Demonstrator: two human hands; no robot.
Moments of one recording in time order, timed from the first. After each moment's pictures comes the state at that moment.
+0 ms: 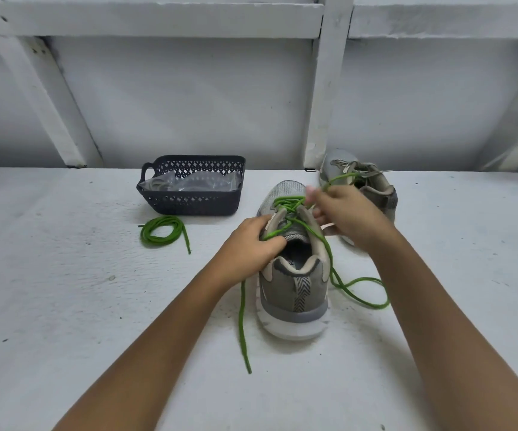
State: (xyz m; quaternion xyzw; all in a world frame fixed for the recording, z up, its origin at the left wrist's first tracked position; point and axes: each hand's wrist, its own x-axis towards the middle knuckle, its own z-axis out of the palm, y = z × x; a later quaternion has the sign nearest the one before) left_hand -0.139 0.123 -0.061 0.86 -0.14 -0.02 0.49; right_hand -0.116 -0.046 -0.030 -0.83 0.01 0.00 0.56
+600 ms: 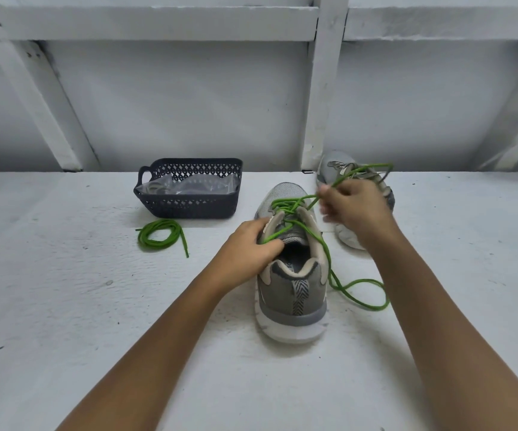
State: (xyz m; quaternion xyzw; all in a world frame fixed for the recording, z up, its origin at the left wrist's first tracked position) left_hand -0.144 0.123 -0.056 0.87 -0.13 -0.01 0.48; right_hand -0.108 -0.056 -0.035 -0.80 0.04 -0.12 0.58
